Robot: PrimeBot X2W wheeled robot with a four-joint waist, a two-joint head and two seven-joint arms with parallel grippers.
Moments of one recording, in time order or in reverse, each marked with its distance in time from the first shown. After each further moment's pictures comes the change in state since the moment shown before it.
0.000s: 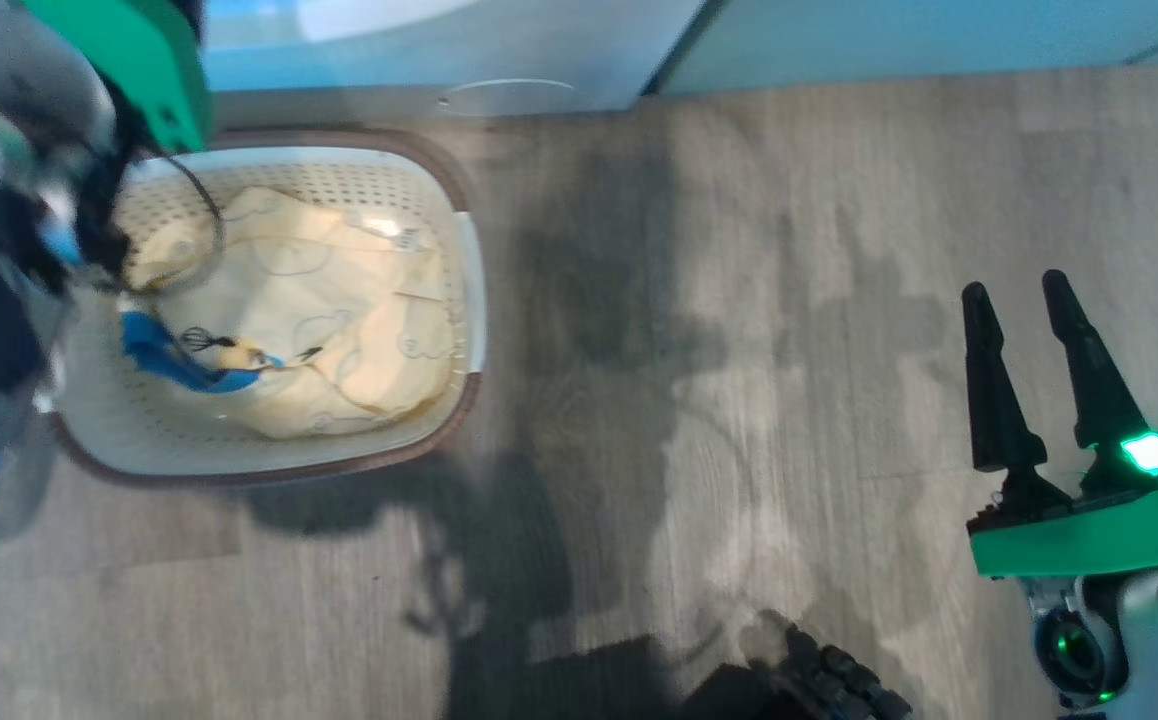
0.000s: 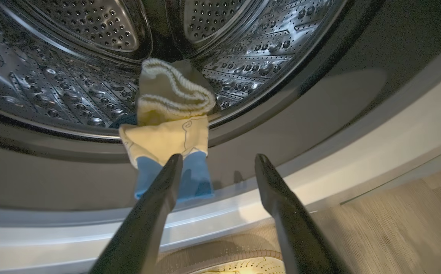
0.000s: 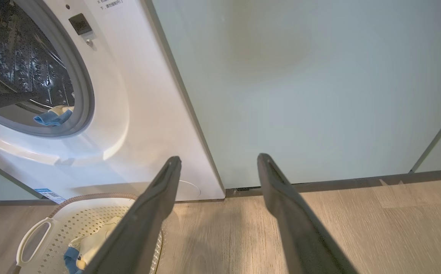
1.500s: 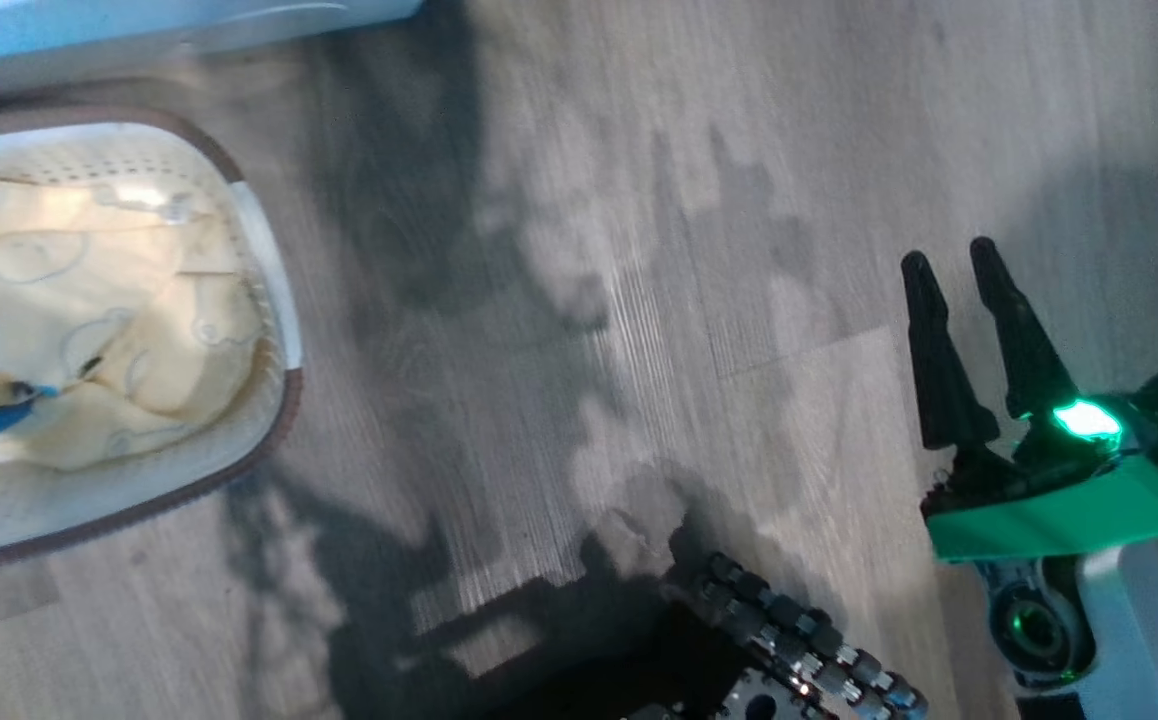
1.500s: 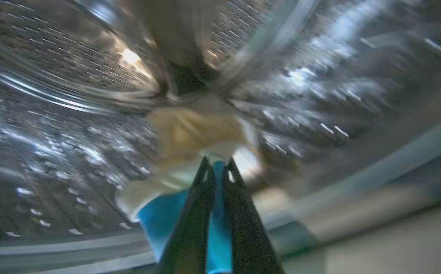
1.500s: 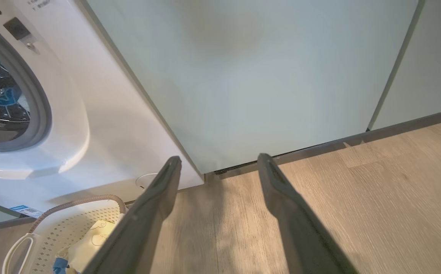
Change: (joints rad) left arm -0.384 0.261 -0.030 0.074 0.123 -0.039 0.223; right arm -0.056 0.000 0.127 -0.006 0.184 0.000 0.000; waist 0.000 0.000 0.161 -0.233
